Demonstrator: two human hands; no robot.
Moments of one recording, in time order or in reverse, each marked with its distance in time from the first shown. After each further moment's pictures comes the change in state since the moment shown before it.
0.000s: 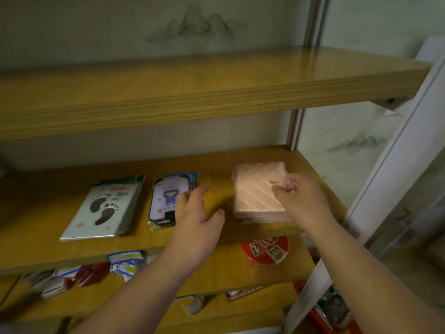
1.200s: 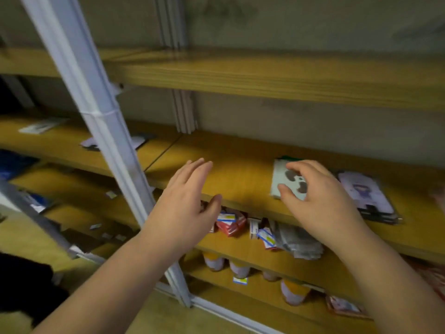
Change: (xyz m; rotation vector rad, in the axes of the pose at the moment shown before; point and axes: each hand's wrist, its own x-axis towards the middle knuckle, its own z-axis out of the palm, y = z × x) left_hand -0.128 -0.165 -0.340 0.559 0.361 0.141; right_hand -0.190 -0.250 0.214 -0.183 -0.288 -0.684
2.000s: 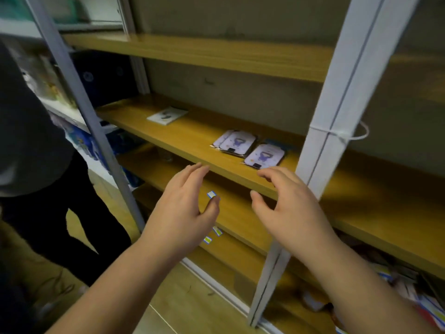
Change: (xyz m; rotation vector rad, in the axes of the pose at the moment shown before) left_hand -0.037 -0.322 -0.152 0.076 0.130 -0.315; right_hand 0.070 -0.321 0.263 0.158 -0.185 -0.279
